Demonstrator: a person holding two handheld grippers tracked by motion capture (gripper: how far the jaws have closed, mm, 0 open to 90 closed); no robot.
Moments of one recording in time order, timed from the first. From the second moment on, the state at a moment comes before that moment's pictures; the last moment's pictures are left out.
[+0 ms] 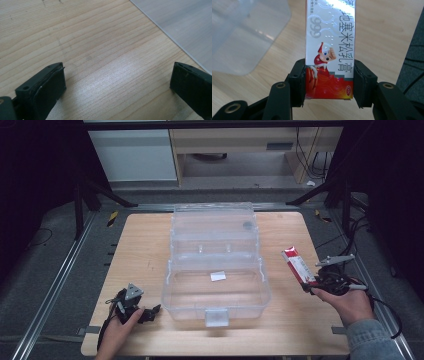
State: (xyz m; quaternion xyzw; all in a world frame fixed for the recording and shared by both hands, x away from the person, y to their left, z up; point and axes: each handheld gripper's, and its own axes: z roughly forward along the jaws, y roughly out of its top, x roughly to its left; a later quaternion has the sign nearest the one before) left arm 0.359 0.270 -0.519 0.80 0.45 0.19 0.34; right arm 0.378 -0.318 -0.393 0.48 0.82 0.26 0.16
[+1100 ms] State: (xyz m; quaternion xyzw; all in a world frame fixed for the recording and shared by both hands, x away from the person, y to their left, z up) left arm 0.359 0.270 -0.519 0.80 0.45 0.19 0.34; right arm 0.428 -0.198 -0.298 0.32 0.88 0.30 0.17
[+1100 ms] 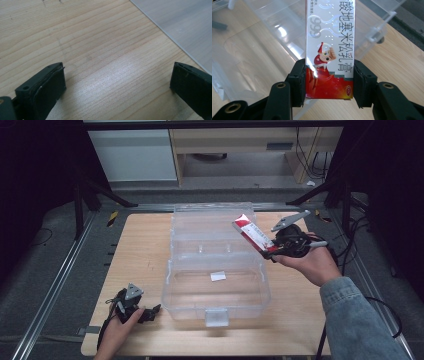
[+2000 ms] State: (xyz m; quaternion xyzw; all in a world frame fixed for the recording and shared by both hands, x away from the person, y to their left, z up) left arm 0.361 0.270 -0.519 0.80 0.45 0.19 0.34; right arm 0.425 -0.111 -0.302 0.20 0.94 0.24 0.14
